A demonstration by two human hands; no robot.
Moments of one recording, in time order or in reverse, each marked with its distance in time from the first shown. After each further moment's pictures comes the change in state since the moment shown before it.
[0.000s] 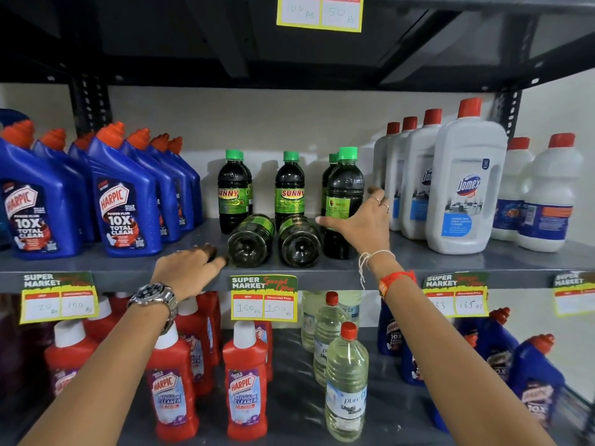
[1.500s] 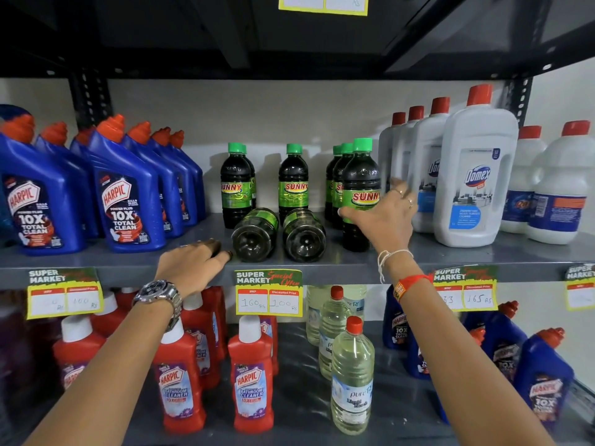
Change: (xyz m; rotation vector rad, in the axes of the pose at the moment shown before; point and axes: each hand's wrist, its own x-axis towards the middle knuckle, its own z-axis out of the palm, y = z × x) left_hand -0.003 -0.001 0.002 -0.043 0.000 -0.045; right_hand -0.006 0.003 -0.017 -0.061 0.114 0.089
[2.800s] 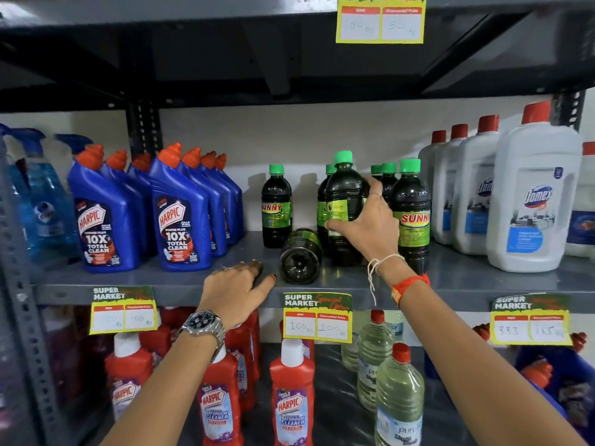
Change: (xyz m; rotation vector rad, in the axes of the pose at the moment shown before) left_hand -0.007 -0.008 0.009 -0.192 0.231 -0.065; right_hand -0.023 -0.072 0.040 0.083 -0.141 -0.246
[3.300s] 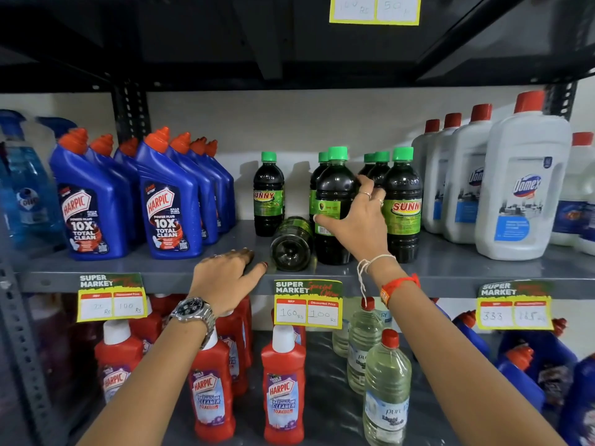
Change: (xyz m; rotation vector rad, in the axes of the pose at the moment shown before) left_hand -0.002 0.002 -0.003 0.012 -0.008 0.013; right_hand -0.010 0.011 0.010 0.029 -0.008 -0.037
